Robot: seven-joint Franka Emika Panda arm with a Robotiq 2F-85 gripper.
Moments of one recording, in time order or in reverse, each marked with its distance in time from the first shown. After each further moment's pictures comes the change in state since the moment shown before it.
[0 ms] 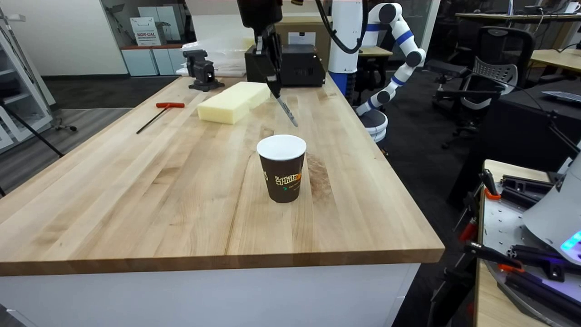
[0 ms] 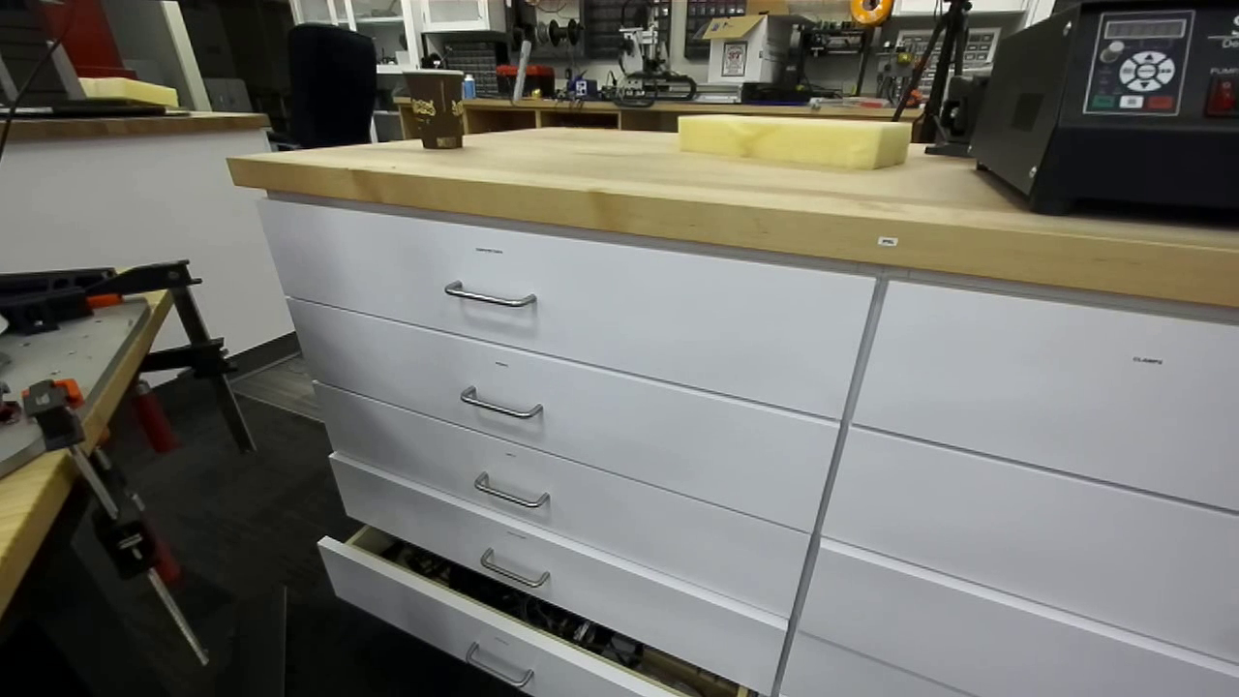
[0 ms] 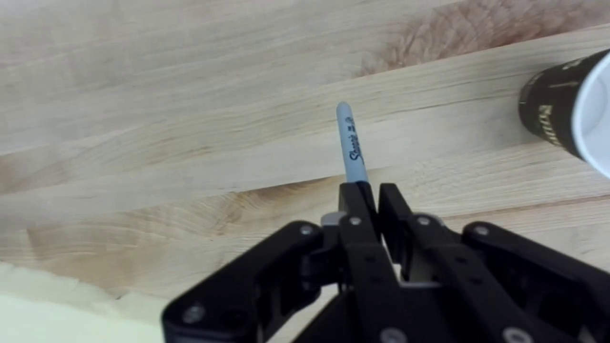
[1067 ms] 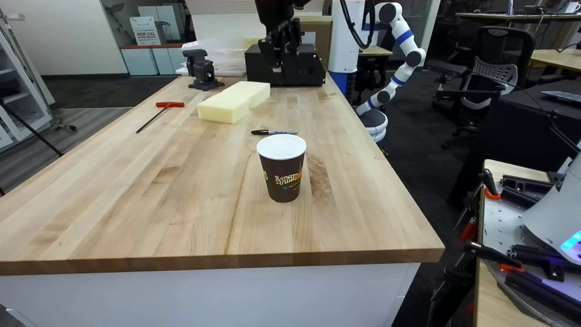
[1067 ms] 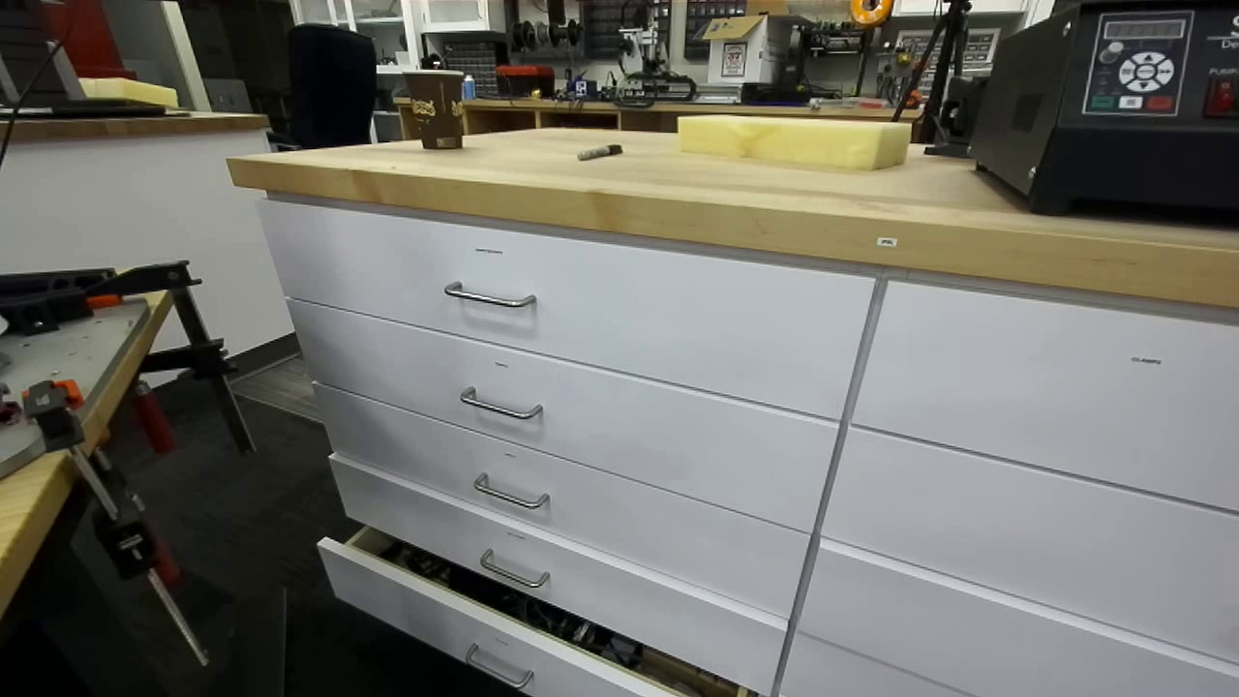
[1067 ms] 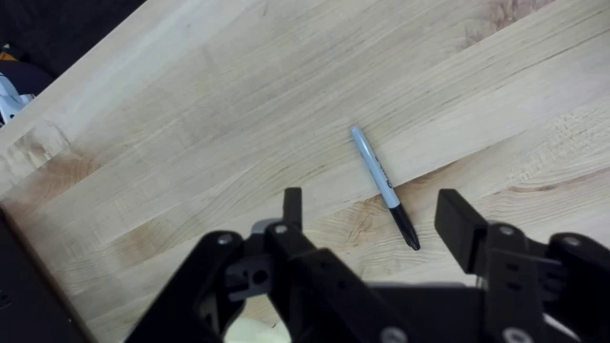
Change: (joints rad) arm -0.032 -0.001 -0.083 0.011 -0.064 0.000 0.225
